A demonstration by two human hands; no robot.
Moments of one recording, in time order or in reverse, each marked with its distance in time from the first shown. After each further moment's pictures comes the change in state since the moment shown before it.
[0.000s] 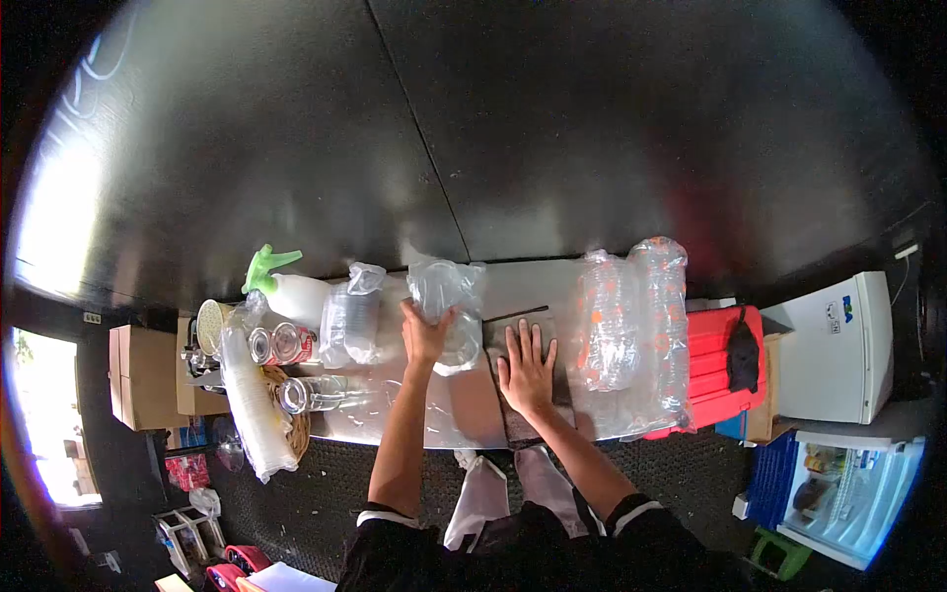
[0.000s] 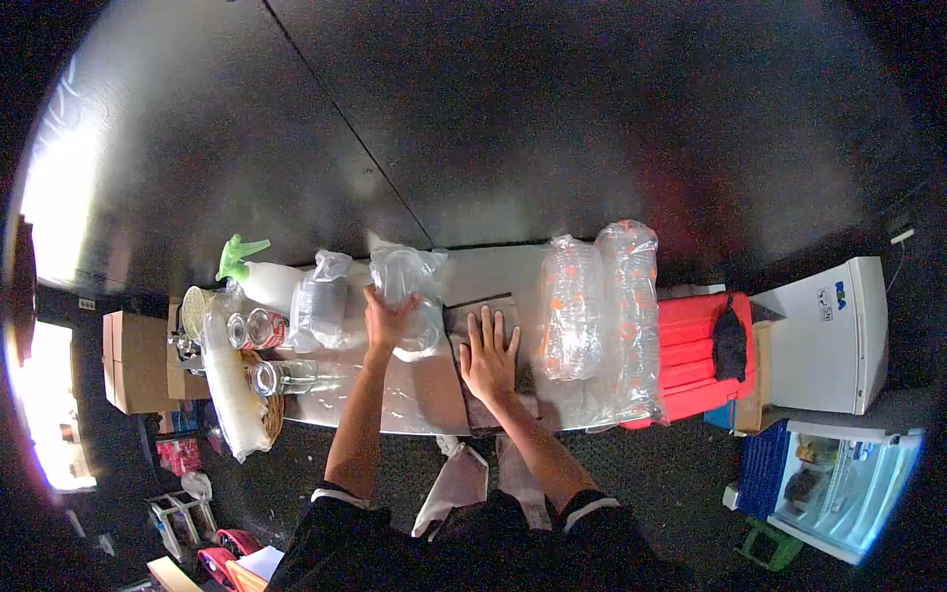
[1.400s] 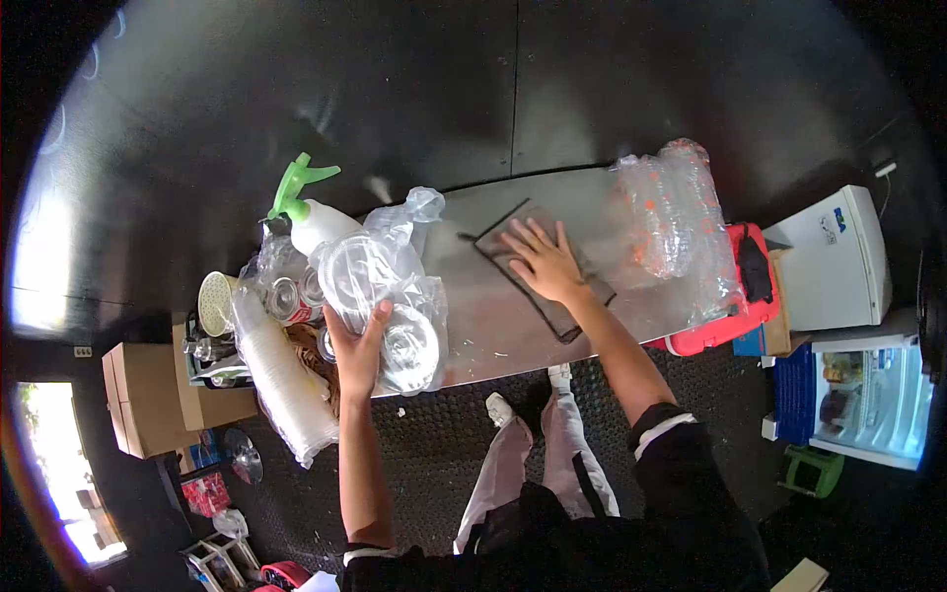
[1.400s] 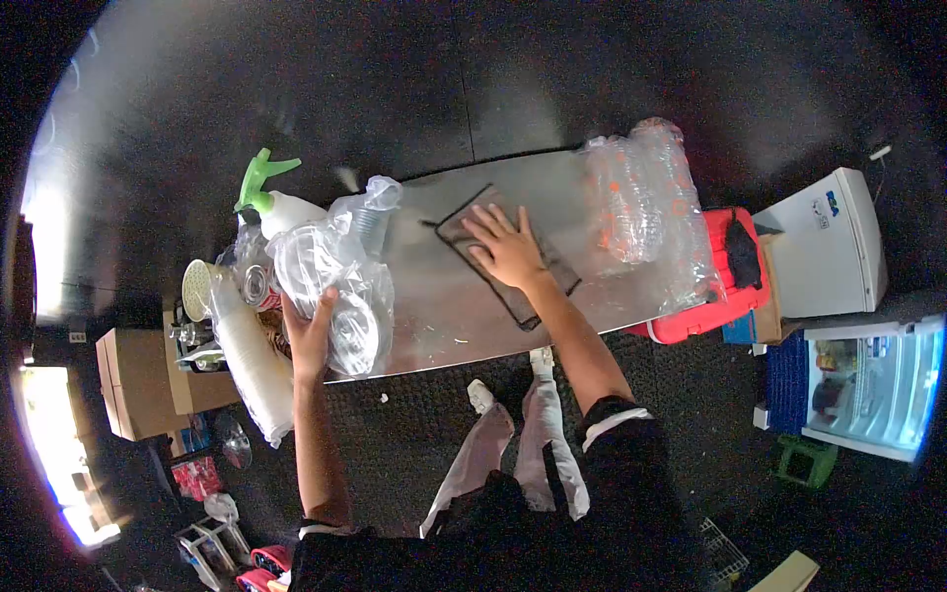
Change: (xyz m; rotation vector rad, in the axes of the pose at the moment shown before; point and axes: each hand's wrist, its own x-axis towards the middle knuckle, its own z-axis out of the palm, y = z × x) left_hand -0.070 -0.045 -0.225 -0.655 -0.087 0.092; right_hand 0.036 -0.053 0.030 -0.114 -0.088 -0.337
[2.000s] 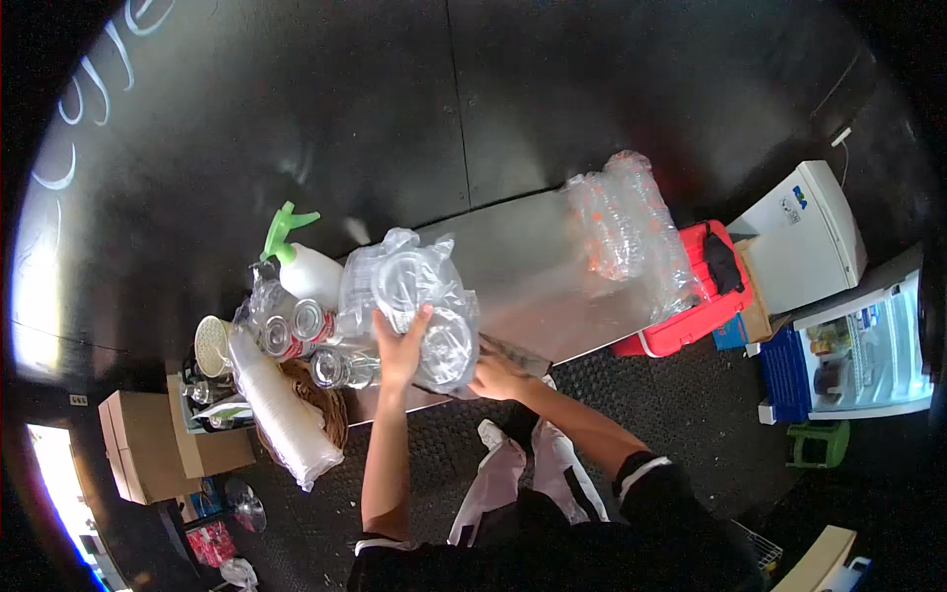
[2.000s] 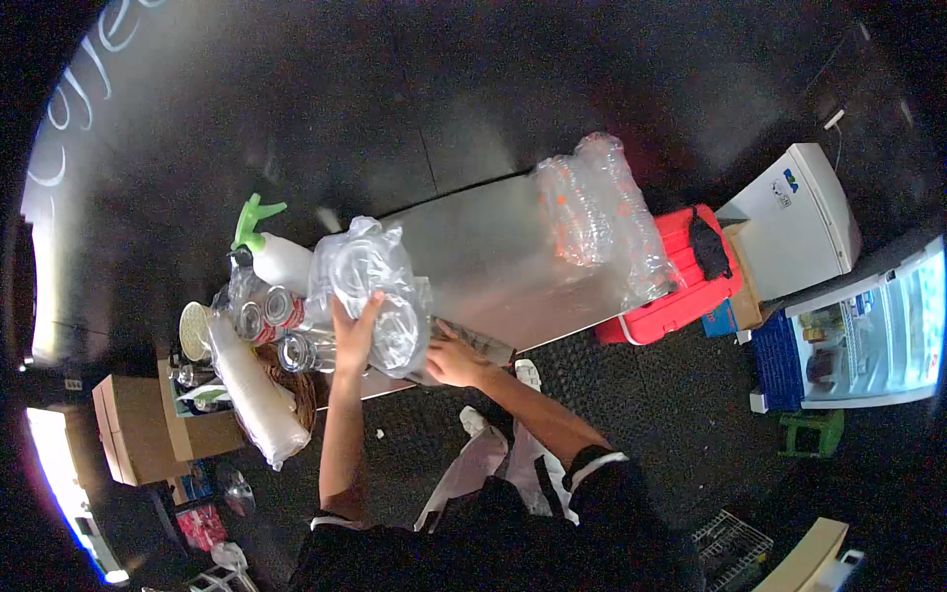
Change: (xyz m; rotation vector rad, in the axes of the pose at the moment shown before) left_hand -0.003 -0.015 0.071 -0.105 -0.164 0.036; right_hand -0.077 -0.108 -0.013 0.441 -0.240 -0.089
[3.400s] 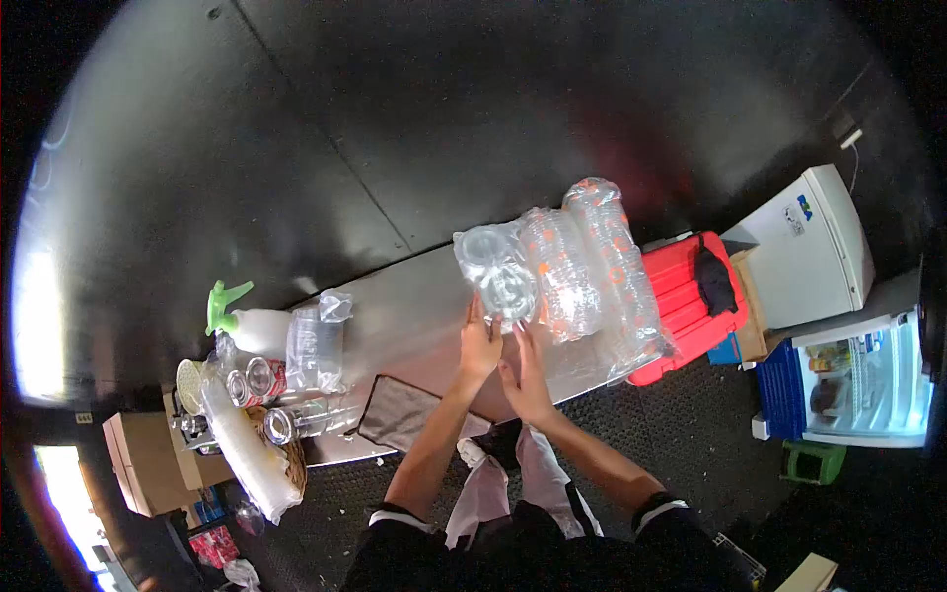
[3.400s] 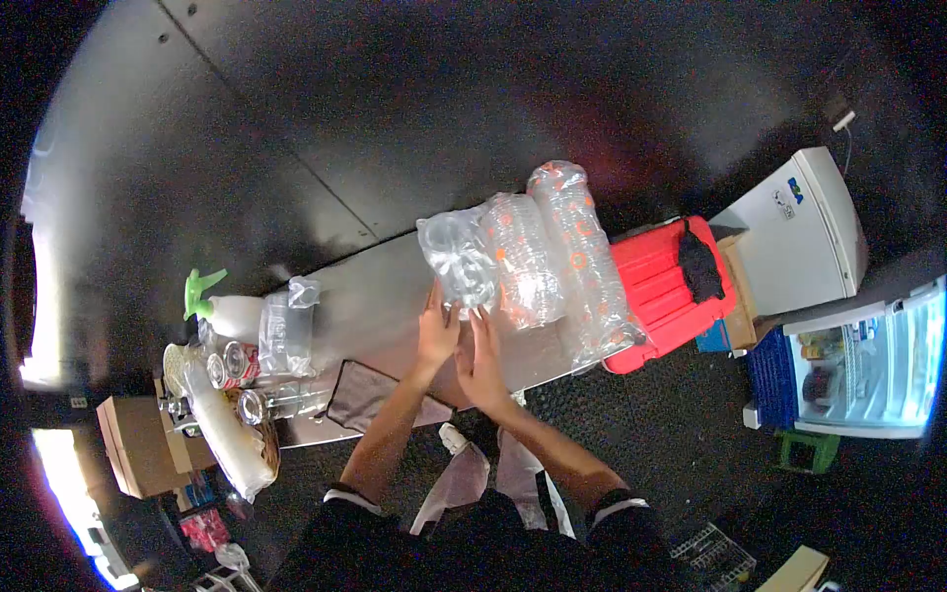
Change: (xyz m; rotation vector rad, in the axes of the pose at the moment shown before) left_hand 0.032 -0.111 0.221 0.495 -0.303 0.105; right_hand -0.070 0.094 -0.087 0.363 0.813 0.398
